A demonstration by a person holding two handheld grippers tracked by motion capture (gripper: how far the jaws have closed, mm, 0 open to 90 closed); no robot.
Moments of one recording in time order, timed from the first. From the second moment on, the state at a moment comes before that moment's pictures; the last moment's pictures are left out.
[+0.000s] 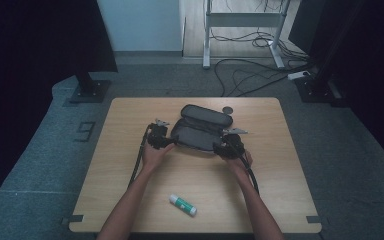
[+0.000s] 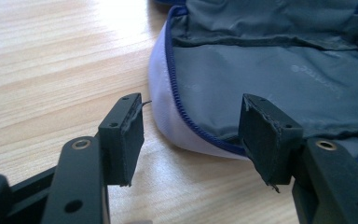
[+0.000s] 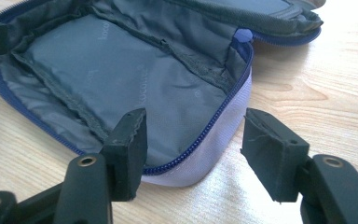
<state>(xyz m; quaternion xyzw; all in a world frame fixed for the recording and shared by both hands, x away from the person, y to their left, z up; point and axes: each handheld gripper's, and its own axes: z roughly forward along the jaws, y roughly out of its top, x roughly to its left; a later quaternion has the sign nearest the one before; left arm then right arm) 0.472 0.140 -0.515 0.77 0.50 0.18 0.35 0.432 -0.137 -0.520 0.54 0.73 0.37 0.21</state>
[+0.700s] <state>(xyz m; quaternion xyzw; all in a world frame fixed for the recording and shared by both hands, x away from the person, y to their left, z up) 0.481 0.143 -0.523 0.75 0.52 0.17 0.37 0.440 -0.130 -0.538 0.55 0.73 0.34 0.20</state>
